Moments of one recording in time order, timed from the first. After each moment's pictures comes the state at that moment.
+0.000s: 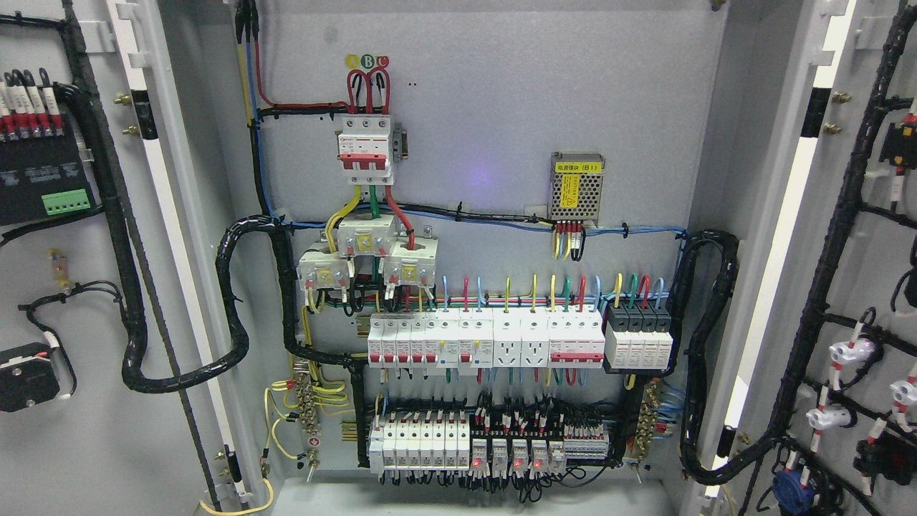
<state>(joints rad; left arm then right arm) -0.01 0.41 0.41 -1.15 0.31 -0.77 -0.06 0.12 -0.06 0.24 -0.42 -0.68 -0.36 0.13</state>
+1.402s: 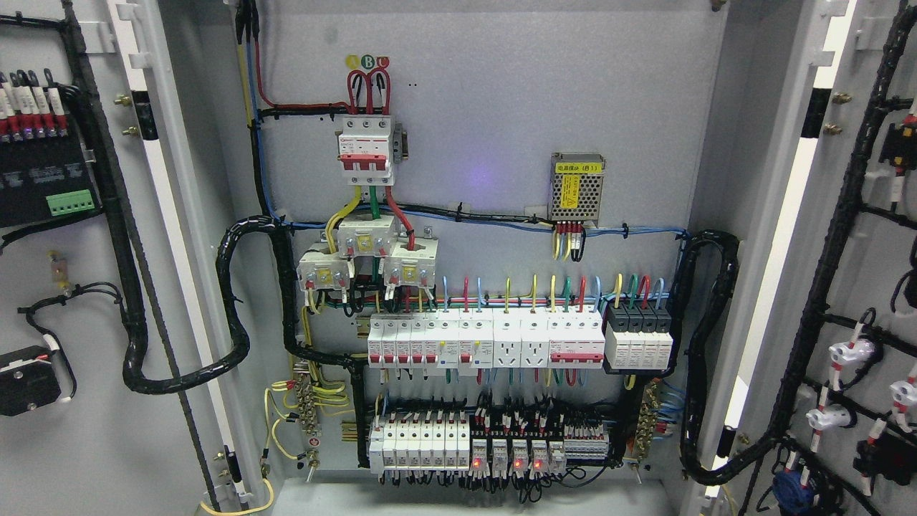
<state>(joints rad) 0.16 0.07 -0.13 -0.66 0.02 -0.77 -0.07 0.10 0.00 0.21 -0.16 -0.52 -0.22 -0.04</state>
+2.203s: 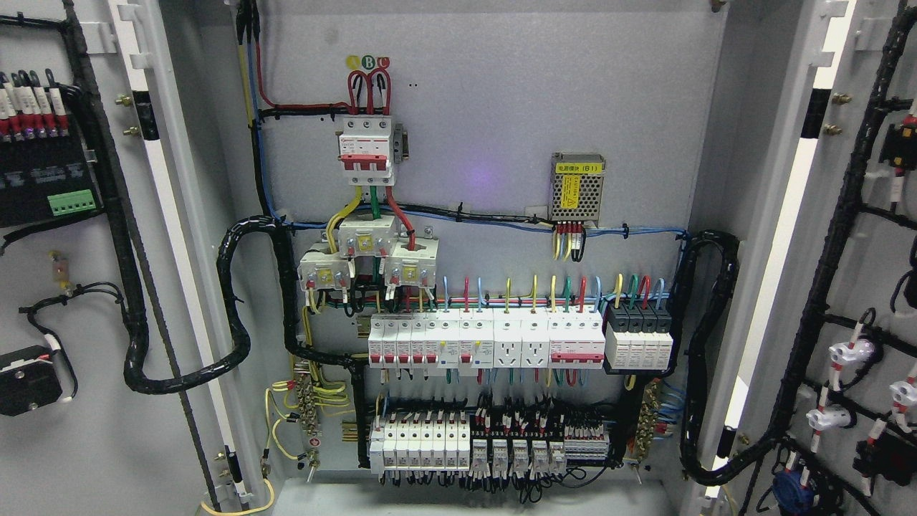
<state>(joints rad) 0.13 -0.04 -0.06 -0.11 0.00 -0.20 -0.07 0.16 0.04 0.31 -0.12 -0.37 -0.14 -0.14</state>
